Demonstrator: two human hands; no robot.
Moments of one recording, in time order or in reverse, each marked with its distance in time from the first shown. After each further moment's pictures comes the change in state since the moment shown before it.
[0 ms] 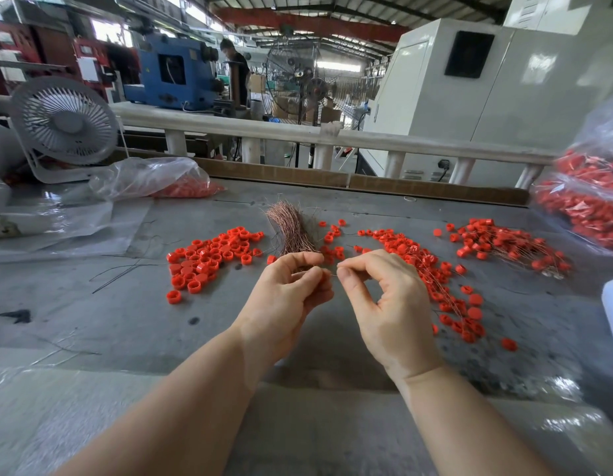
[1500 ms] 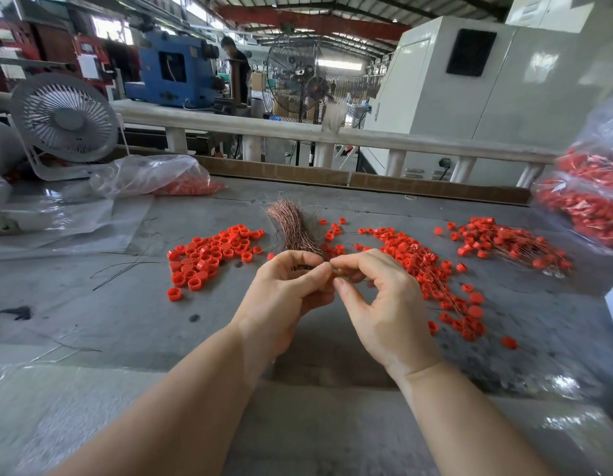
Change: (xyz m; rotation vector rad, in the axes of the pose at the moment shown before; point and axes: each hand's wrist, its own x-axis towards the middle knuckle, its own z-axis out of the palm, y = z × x) left_hand 0.000 0.000 -0.006 0.024 -0.030 -0.002; right_hand -0.001 0.000 0.000 0.040 -0.121 0.065
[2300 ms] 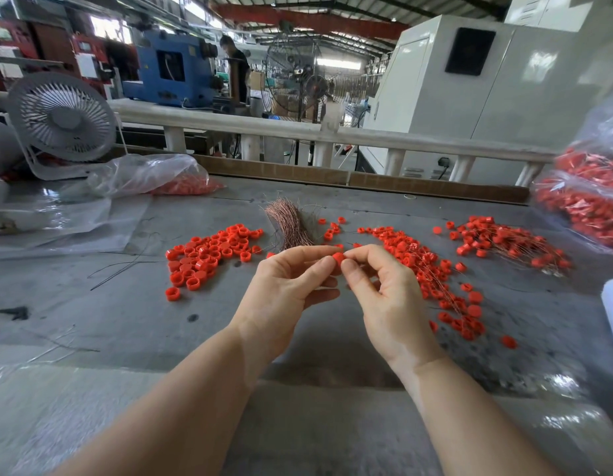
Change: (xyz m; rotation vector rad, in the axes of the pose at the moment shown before) left_hand -0.006 0.006 0.005 0.089 -0.051 0.094; right_hand 0.003 0.004 0.004 0.277 -0.031 0.246
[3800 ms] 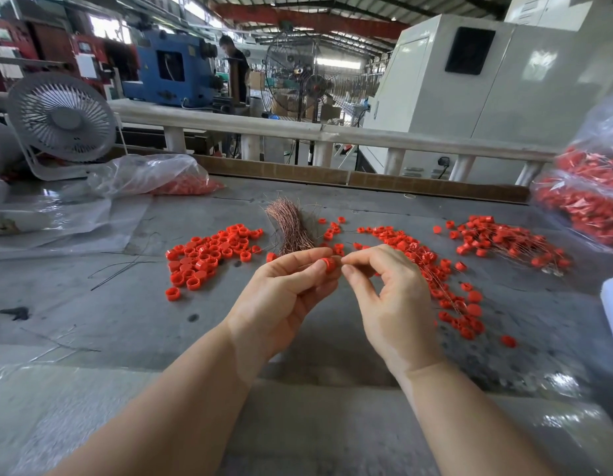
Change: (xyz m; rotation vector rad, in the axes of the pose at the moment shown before) left_hand 0.005 -0.001 -0.004 -0.325 0.023 -0.199; right_hand -0.002 -0.003 -0.004 -0.292 0.128 -0.263
